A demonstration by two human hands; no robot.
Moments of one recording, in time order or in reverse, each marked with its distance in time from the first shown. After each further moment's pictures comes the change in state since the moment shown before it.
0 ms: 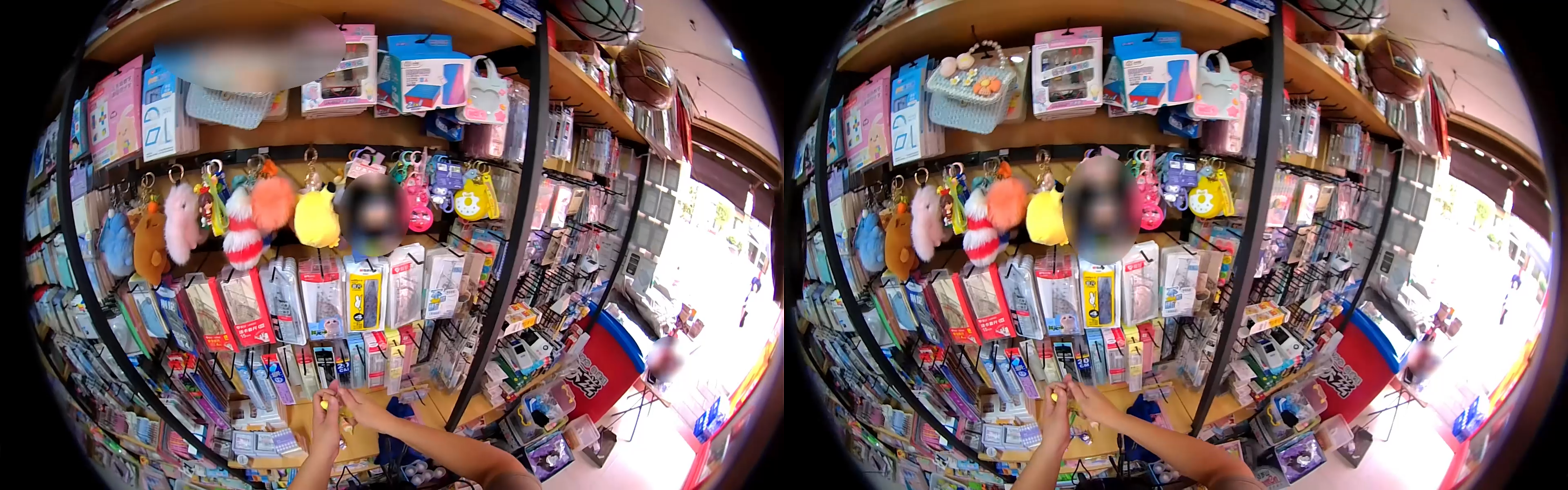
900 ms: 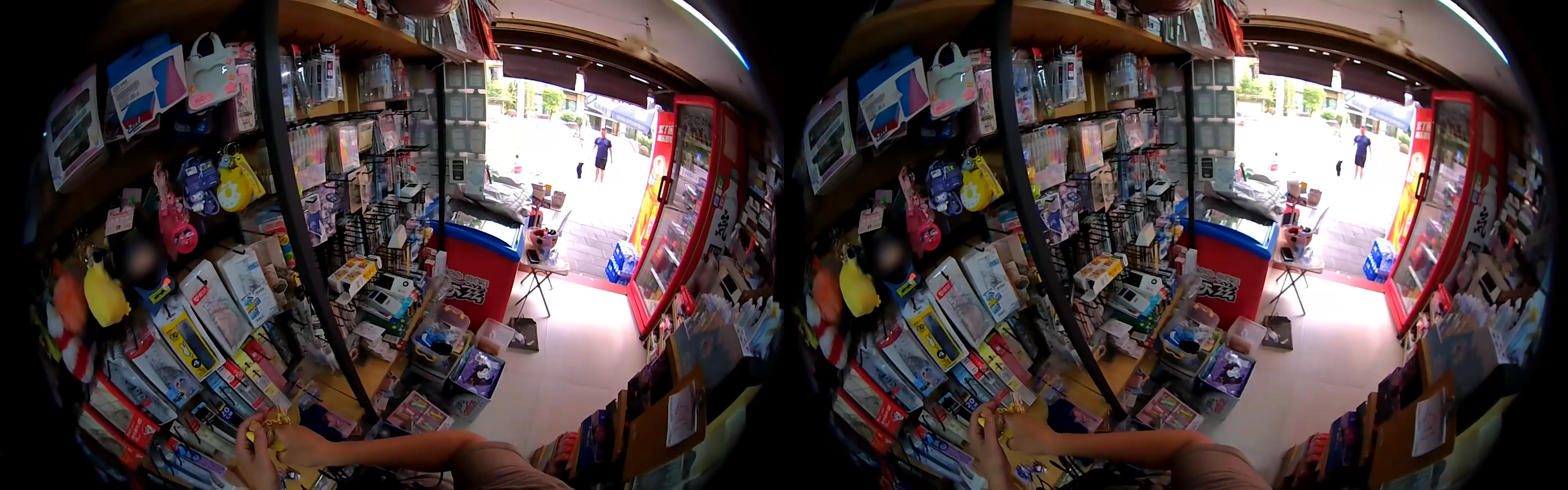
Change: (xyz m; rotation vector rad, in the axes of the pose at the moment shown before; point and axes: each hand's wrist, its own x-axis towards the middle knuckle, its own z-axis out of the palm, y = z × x) left_hand -0.005 0.011 0.081 0.313 -0.311 -0.033; right_hand -0.097 -0.013 -0.035 -0.276 0.427 -0.207
